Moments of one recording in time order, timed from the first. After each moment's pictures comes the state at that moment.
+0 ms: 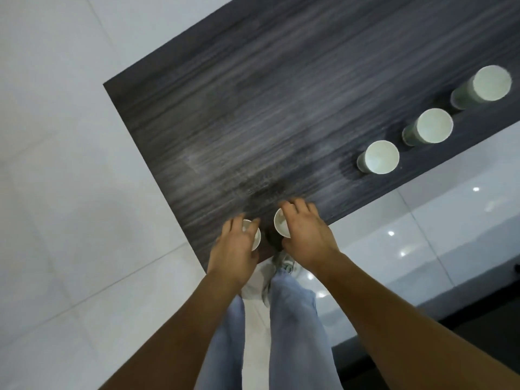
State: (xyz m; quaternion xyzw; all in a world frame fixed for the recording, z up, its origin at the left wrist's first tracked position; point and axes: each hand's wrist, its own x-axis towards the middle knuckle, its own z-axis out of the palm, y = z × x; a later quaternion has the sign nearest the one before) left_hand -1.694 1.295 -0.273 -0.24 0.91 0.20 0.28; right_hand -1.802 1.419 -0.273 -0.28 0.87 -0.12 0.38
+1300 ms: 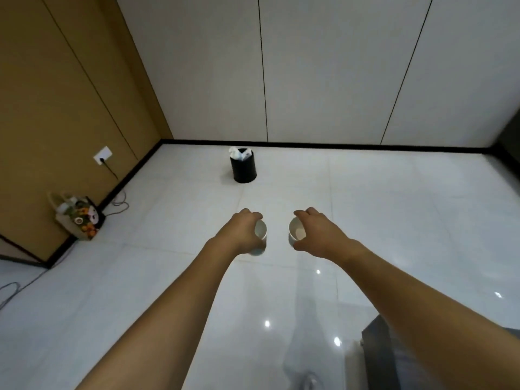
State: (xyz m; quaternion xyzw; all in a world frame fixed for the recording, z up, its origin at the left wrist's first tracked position) left_hand -1.419 0.656 0.161 -0.48 0.85 0.22 0.01; right_hand -1.596 0.739 0.147 -0.61 0.76 -0.12 0.19
